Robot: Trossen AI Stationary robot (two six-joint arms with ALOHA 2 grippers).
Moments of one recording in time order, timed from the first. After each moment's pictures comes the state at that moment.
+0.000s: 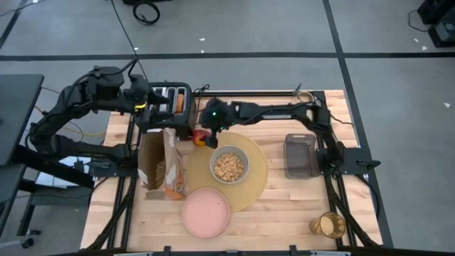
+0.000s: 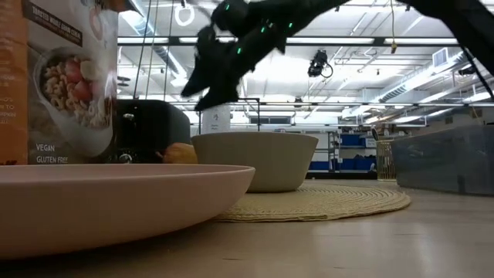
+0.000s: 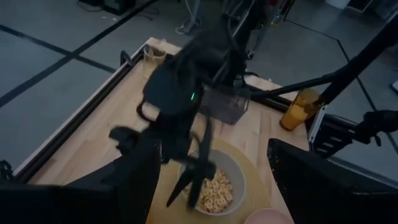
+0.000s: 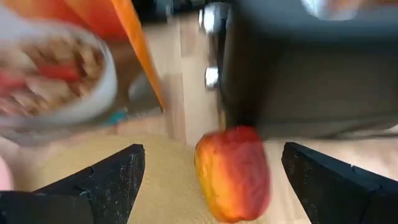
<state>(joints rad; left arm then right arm) 0.34 1.00 1.55 -0.96 0.18 -0.20 -0.20 2.10 1.77 -0.37 -0.16 -0.02</state>
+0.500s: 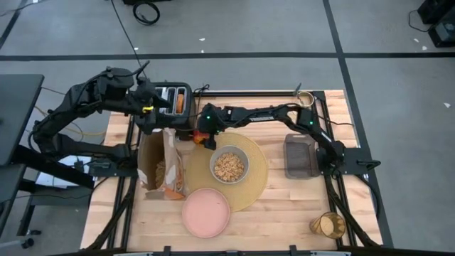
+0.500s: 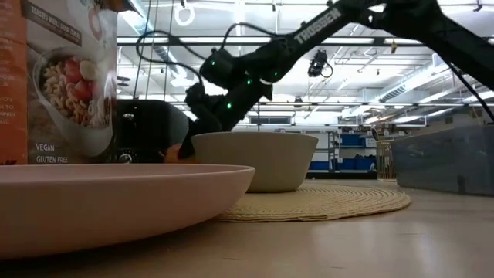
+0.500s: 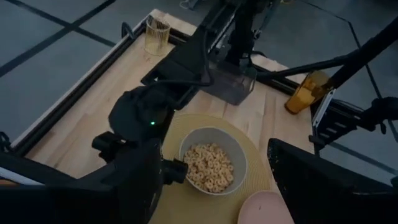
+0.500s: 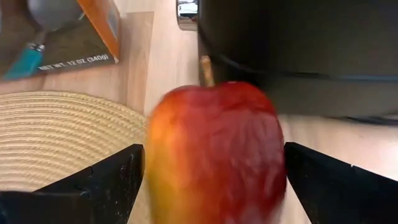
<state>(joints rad) 0.34 1.03 1.54 -1.02 0.18 -0.22 -0.26 2.32 1.79 -0.28 -0.21 -0.15</state>
